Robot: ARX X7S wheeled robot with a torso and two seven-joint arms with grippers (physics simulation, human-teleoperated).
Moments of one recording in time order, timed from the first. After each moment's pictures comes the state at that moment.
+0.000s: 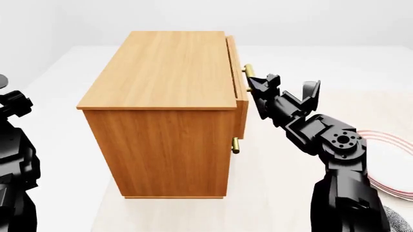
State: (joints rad) left arm -1.14 -0.47 -0.17 -1.31 0.00 0.17 -0.46; right arm 1.10 0.14 0.42 0.95 0.87 0.83 -0.24
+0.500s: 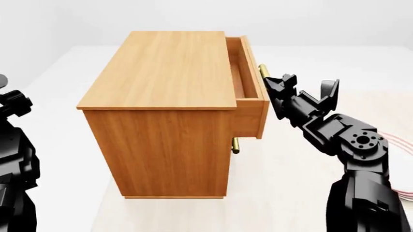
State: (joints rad) left arm -1.14 -0.47 -0.17 -1.31 0.00 0.17 -0.46; right arm 1.10 0.22 0.41 0.92 0.86 0.86 -0.23
